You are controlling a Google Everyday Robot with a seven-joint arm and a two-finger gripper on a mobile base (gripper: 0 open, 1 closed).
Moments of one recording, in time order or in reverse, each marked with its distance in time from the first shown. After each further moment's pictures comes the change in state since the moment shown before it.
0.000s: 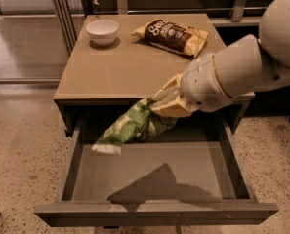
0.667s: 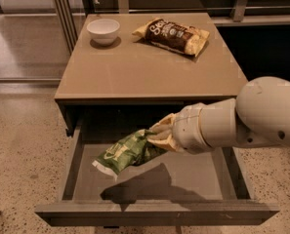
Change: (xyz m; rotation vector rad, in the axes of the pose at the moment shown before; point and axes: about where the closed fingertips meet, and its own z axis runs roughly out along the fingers) arm 0.058 0.034 0.061 0.111 -0.007 0.040
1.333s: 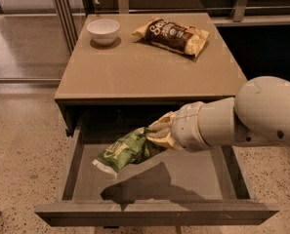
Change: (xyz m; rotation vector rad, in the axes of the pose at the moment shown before) arm -0.001 -0.005 0.001 0.024 0.002 -0.021
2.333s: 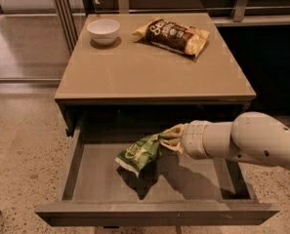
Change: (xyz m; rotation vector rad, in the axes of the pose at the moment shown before) arm 0.095 -0.032 0.053 0.107 -0.009 -0.087
